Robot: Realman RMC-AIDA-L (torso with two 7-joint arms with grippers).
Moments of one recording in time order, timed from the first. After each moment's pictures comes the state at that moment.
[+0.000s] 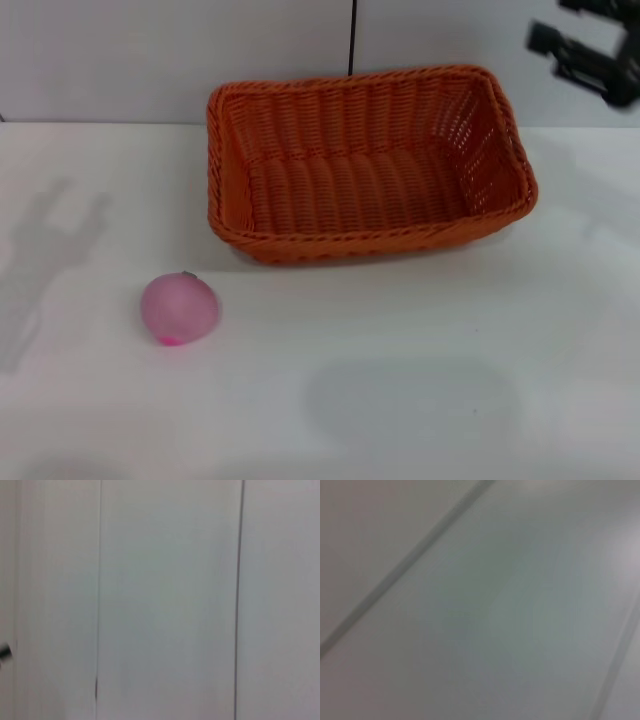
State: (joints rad) left arm -0.21 -2.05 -2.22 -0.16 0.65 -1.78 2.04; right arm 0.36 2.08 -0.83 -0.91 -1.46 -1.48 1.27
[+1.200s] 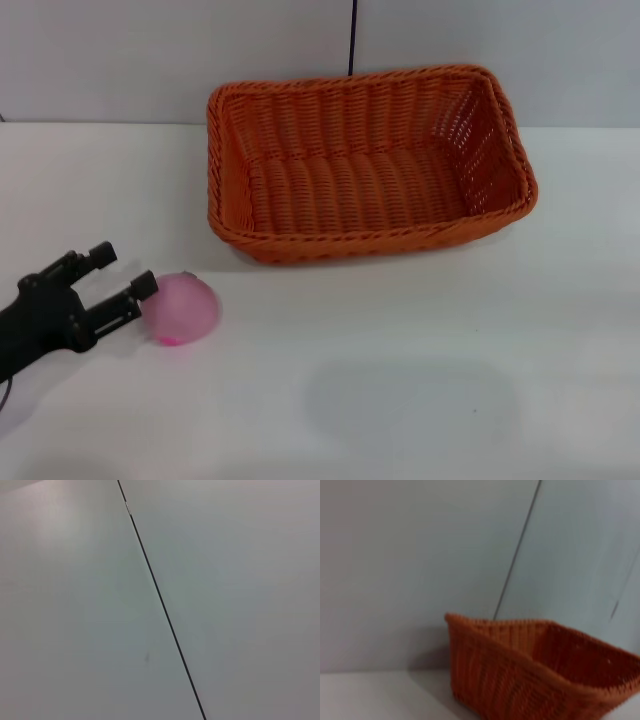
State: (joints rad) left arm -0.18 -1.96 -2.12 -0.27 1.27 -1.46 2.19; right arm 0.12 2.07 -0.25 -0.20 -1.00 -1.88 0.81
